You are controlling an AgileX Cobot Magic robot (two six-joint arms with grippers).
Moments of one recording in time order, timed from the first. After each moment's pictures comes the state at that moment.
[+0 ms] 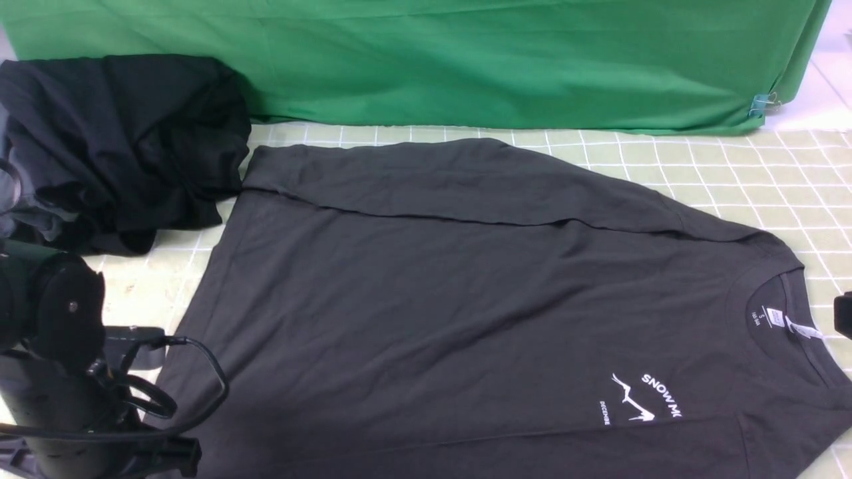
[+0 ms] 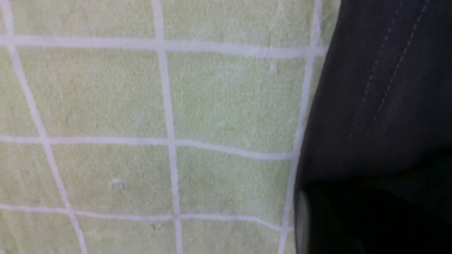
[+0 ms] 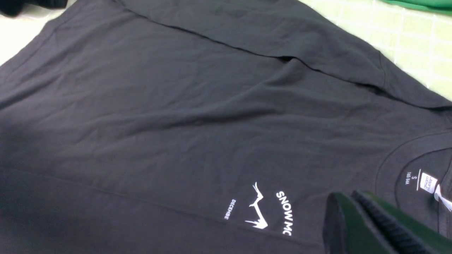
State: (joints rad) right arm 0.34 0.69 -0.72 0.13 0.66 -0.02; left arm -0.18 1.52 -0.72 0.08 0.94 -0.25
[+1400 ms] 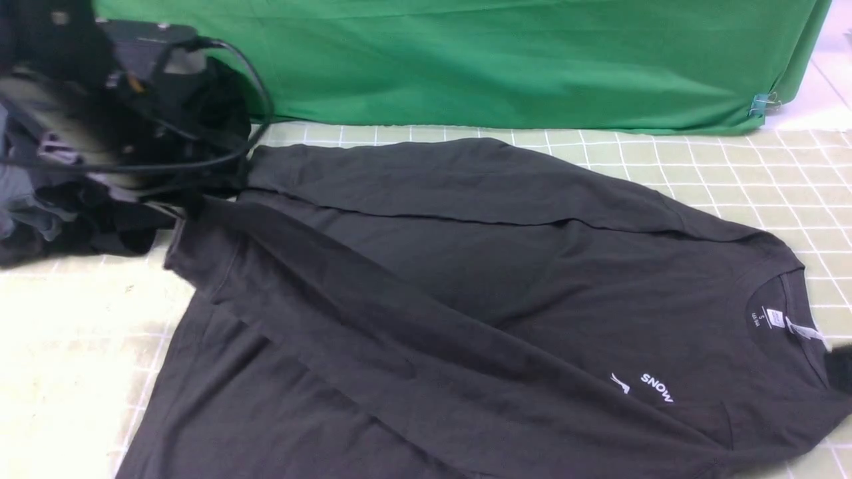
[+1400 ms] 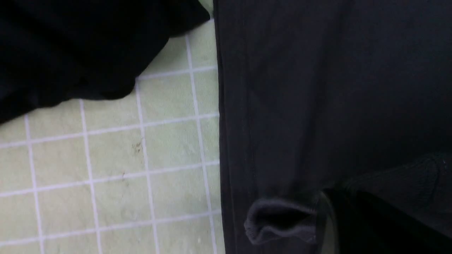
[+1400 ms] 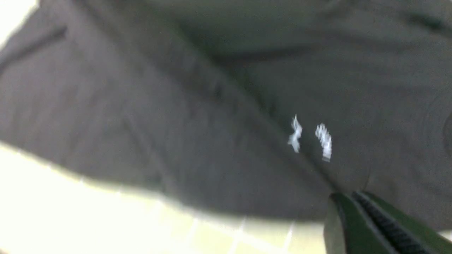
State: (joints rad) right arm 0.34 0.75 -0.83 0.23 0.97 -0.08; left arm -0.18 1.67 -1.41 0.10 0.93 -0.10
